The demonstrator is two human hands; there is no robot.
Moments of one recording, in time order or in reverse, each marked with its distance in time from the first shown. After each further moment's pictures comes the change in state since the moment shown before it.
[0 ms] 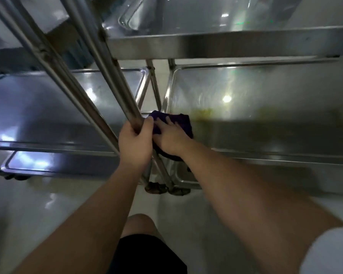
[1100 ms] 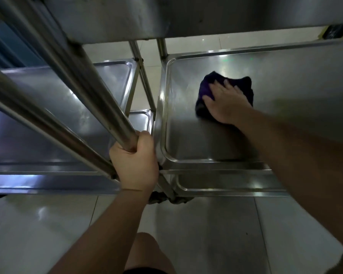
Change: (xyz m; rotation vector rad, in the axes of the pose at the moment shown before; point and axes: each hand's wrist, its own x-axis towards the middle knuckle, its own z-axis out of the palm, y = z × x) left_hand 0.018 -0.024 0.031 -0.245 0.087 0.178; right_hand 0.067 0.142 -0.099 -0.425 0.274 0.246
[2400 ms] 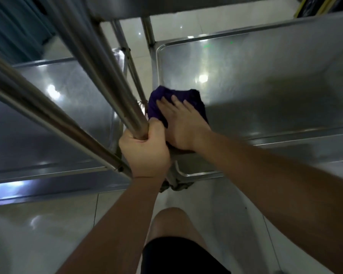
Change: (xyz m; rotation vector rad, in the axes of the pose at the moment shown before) left_hand -0.002 0.004 -0.001 -0.043 -0.077 -0.013; right_hand -0.092 -0.124 0.026 0.072 -0.091 -0.223
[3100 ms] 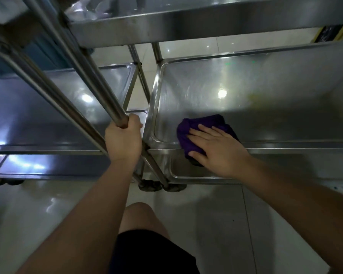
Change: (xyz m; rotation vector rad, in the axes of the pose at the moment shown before) left_hand -0.018 0.030 -0.004 0.429 0.132 -0.146; right_hand -0.128 0.115 -0.012 -0.103 0.028 -0.231
